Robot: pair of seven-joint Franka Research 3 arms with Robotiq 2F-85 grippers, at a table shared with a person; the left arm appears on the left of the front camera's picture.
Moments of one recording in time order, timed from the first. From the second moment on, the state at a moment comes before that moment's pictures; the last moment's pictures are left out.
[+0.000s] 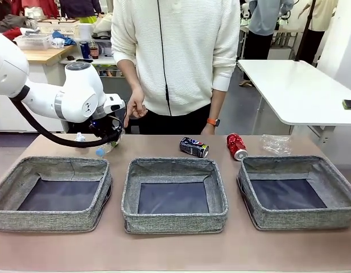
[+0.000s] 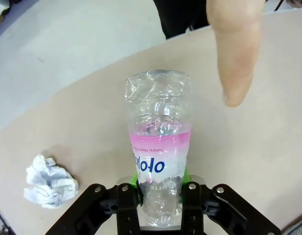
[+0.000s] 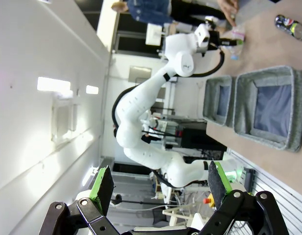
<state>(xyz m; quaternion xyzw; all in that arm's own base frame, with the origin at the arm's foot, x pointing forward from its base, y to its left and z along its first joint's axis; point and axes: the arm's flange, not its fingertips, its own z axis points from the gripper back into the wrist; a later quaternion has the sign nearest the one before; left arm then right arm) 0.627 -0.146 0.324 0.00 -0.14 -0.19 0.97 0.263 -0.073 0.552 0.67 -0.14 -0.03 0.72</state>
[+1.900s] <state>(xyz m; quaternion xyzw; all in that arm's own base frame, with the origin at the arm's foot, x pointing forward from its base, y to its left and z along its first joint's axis) 0.445 -0.157 0.546 -0.02 -0.04 0.06 1.00 0.263 -0.072 0.552 0.67 -0.14 -0.03 0.73</state>
